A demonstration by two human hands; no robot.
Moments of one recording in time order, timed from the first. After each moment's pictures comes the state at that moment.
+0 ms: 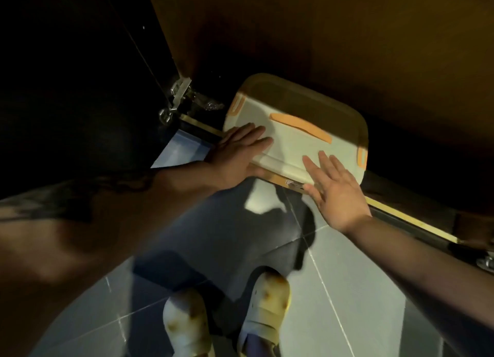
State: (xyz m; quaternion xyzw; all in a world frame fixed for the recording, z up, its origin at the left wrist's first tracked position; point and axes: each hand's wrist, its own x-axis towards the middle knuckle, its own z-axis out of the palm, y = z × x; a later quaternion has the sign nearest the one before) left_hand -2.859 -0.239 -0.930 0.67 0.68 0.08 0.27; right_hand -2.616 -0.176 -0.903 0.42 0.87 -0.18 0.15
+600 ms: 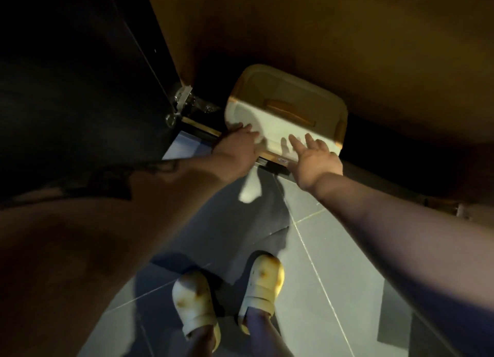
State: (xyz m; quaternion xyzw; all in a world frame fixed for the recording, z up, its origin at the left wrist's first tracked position) left_hand -2.838 -0.226 -0.852 0.56 0.76 0.02 0.33; right_hand -2.679 -0.164 -0.843 0.49 0.82 -0.13 0.28
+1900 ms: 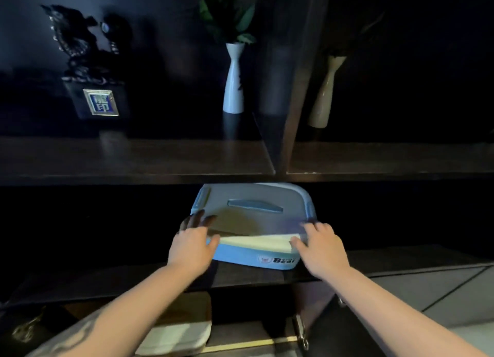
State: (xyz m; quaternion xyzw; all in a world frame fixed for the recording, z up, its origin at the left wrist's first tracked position) left_hand -2.643 -0.145 -0.314 0.67 0.72 0.16 0.12; right_hand -2.373 -0.132 -0.299 0.69 0.72 -0.05 -0.06
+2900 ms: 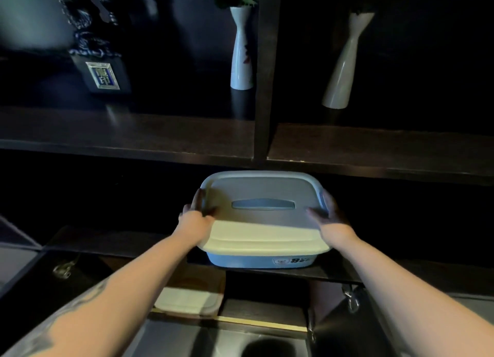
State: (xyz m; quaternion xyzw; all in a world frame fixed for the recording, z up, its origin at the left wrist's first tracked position) left_hand -2.624 -0.114 -0.341 0.42 0.79 0.31 0.32; right_hand -2.322 -0.020 -0.366 0.62 0.59 -0.43 -0.29
